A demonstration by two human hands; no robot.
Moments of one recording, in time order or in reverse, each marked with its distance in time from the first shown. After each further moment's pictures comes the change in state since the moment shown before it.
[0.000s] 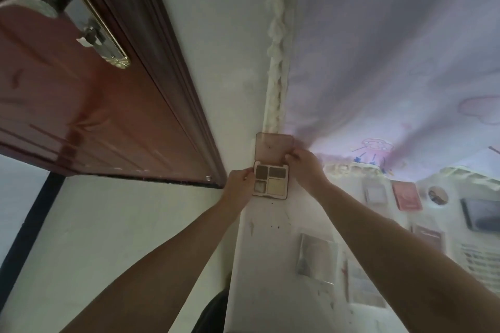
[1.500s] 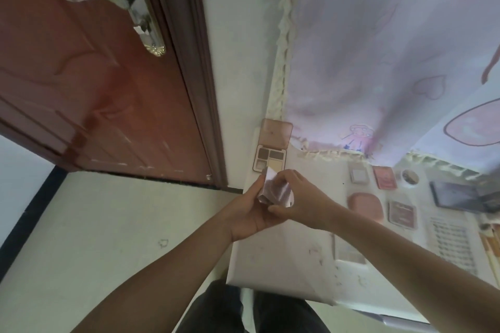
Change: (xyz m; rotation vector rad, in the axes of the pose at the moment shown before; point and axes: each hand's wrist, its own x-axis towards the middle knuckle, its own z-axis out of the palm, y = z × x) left_hand -0.135 -0.011 0.000 -0.818 -0.605 -0.272; right_hand -0.169 -0.009 -0.018 -0.249 -0.265 -0.434
